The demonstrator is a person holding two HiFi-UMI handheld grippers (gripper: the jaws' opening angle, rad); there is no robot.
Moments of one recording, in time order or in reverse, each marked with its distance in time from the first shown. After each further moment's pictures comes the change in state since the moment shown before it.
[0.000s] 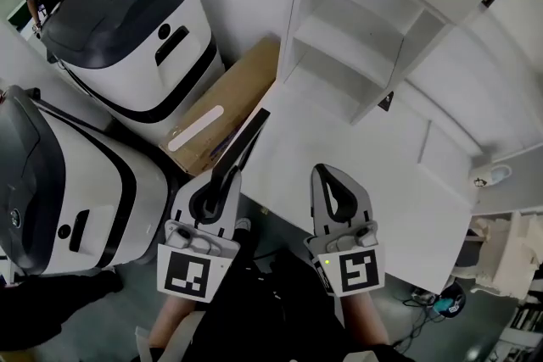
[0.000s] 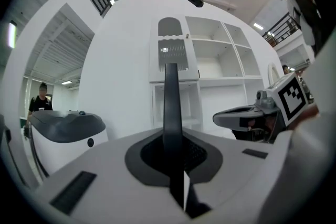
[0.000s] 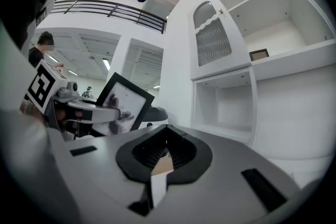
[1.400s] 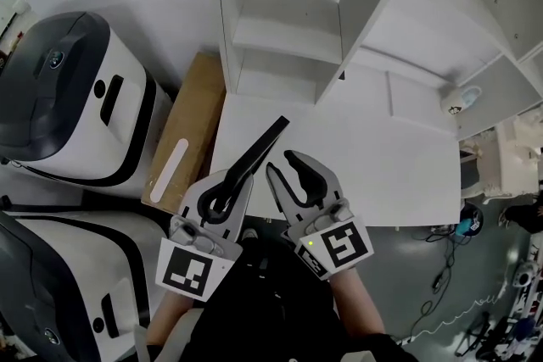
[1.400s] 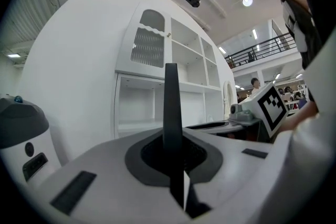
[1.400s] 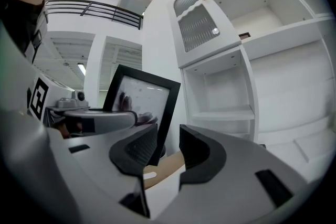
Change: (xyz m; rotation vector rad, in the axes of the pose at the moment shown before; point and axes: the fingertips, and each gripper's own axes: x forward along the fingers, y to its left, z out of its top) left arm 0.058 -0.008 -0.004 -0.006 -0.017 -0.553; right arm 0.057 0.010 -0.027 0.197 0.052 -0.182
